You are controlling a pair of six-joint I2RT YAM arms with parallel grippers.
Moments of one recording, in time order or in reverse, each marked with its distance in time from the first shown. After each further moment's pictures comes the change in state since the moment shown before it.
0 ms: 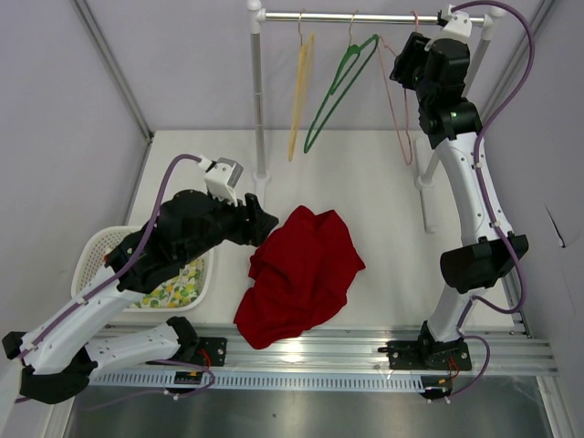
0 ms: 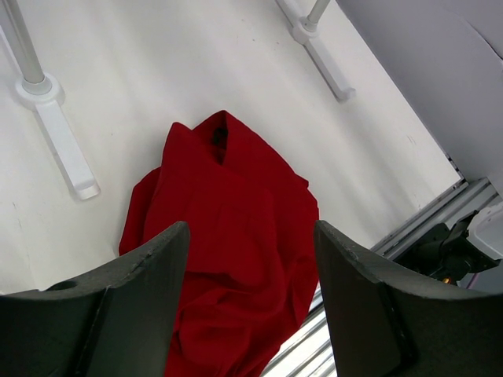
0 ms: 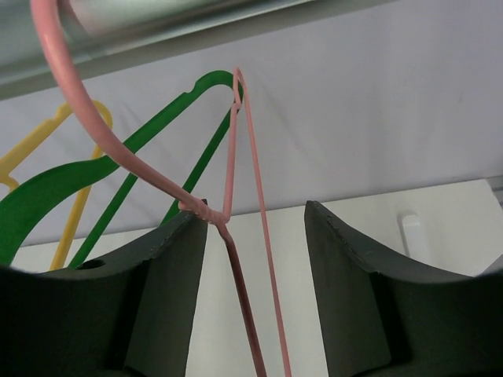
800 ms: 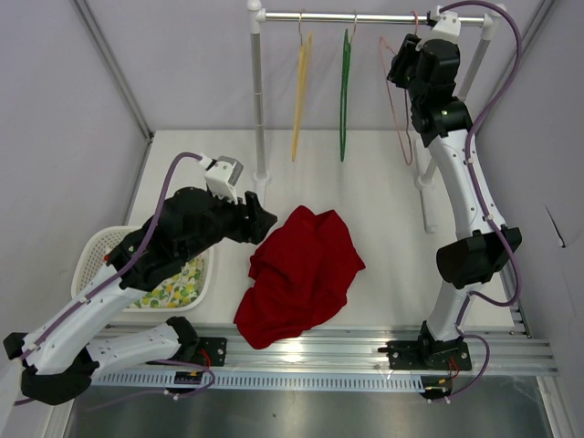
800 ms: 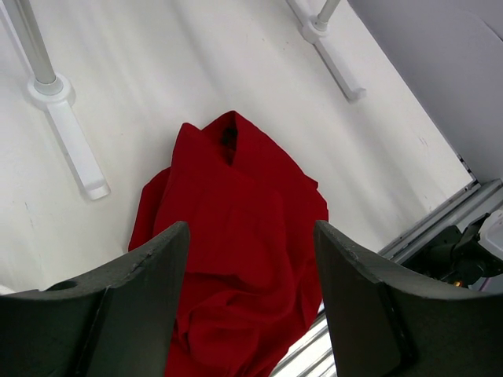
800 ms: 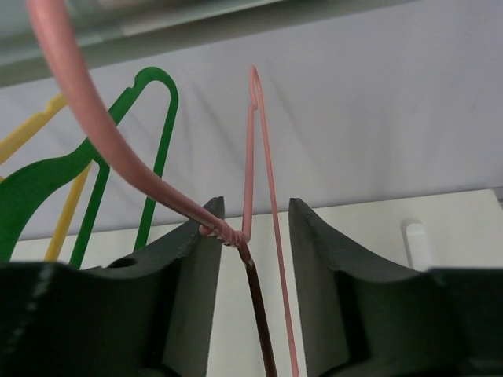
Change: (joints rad) left arm 0.027 0.010 0.000 0.000 0.010 0.019; right arm 0.016 0.045 0.010 0.046 0.002 -0.035
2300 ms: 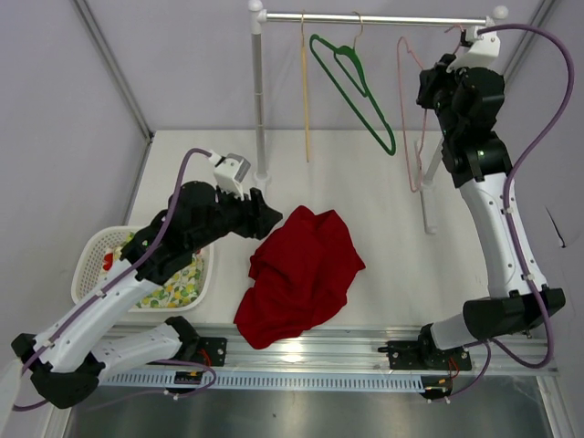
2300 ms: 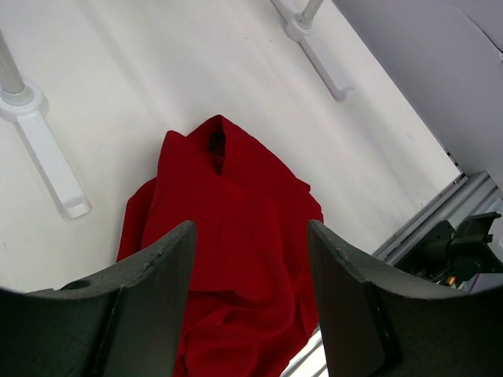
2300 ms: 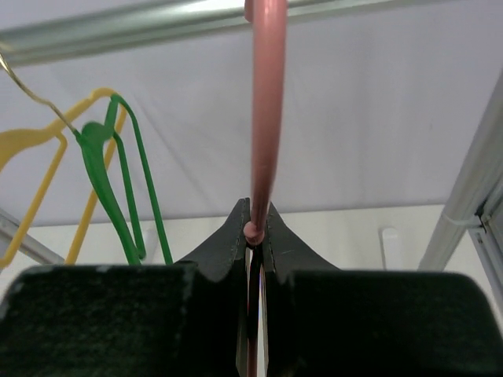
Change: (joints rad) left arm 0.101 0.023 -0.077 0.121 0.163 0.031; right arm -0.030 -0.371 -0.347 0.101 -0.076 -0.057
